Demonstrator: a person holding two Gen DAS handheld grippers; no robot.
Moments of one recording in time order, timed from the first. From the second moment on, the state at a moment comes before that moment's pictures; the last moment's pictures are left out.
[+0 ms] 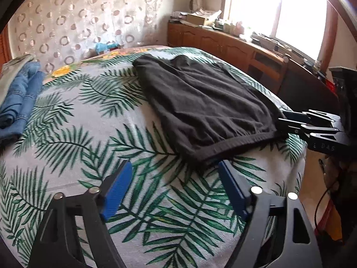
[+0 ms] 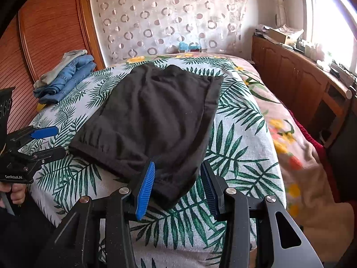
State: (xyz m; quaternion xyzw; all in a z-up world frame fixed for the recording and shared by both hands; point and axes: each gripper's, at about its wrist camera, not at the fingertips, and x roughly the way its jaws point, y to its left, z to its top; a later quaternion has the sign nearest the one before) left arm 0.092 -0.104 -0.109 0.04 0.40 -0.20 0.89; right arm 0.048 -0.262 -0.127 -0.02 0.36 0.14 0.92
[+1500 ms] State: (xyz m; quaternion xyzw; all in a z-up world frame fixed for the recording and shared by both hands) left arm 0.098 -0.123 -0.111 0.07 0.39 -0.23 0.89; right arm 0.052 -0.264 -0.139 0.01 0.36 0.17 0.92
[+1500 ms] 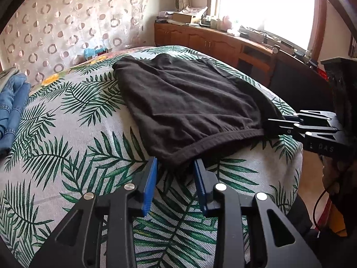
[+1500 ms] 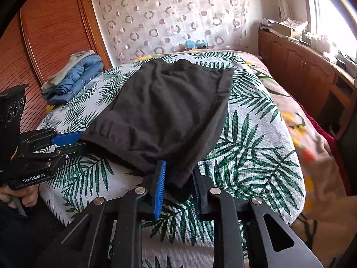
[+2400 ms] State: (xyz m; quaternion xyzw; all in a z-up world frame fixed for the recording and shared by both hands) left arm 0.094 -0.129 -0.106 0.07 0.37 -0.24 0.89; right arm 0.048 -0.266 -0.140 0.04 0.34 0.17 0.92
